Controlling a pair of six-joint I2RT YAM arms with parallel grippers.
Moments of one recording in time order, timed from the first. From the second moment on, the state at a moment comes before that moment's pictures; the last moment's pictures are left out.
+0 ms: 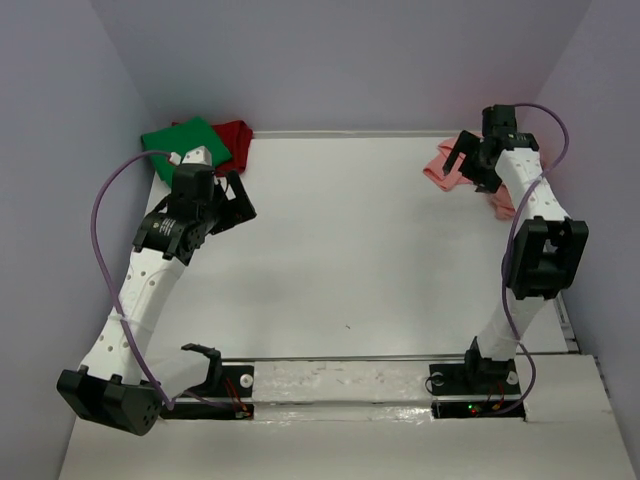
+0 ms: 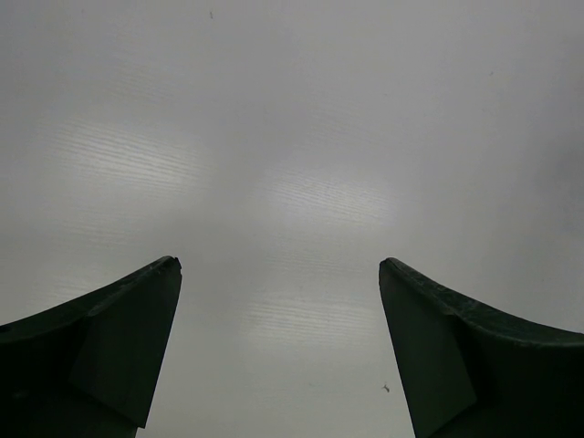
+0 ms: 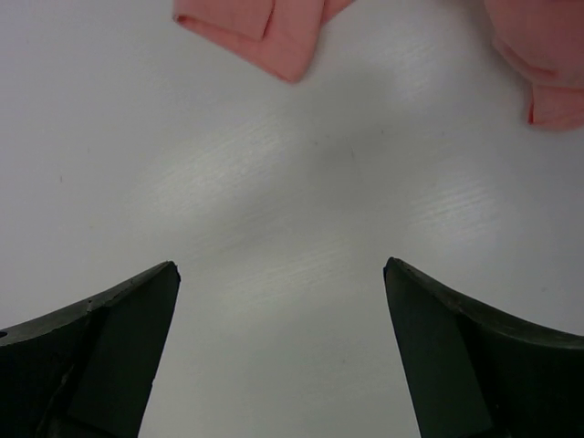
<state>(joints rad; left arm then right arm) -0.28 1.09 1.23 -0.83 -0.13 -0.54 -0.04 1.83 1.74 -0.88 0.10 0.45</state>
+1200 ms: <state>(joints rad) -0.28 1.13 1.23 -0.81 -0.14 -0.54 -0.23 2.47 2.33 -0.66 -0.04 0.41</state>
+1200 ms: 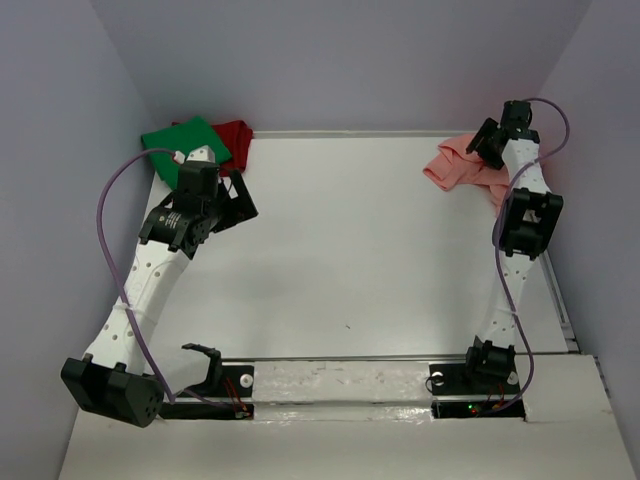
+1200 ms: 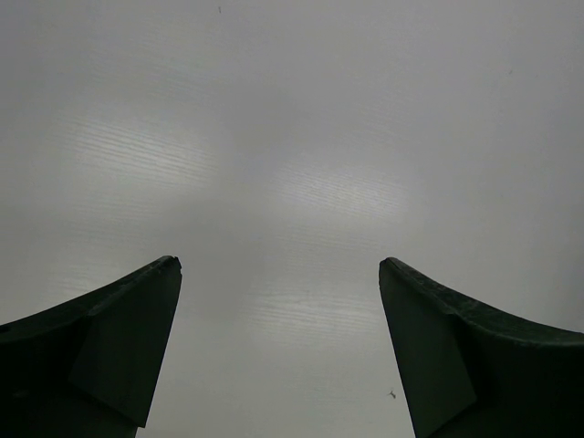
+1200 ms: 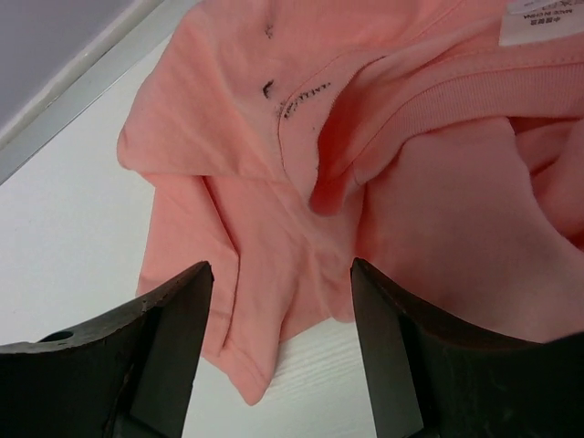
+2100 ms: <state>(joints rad) -0.28 1.19 1.25 -0.86 -0.15 -0.55 -0.23 2.60 2.38 -0.44 -0.02 0.38</state>
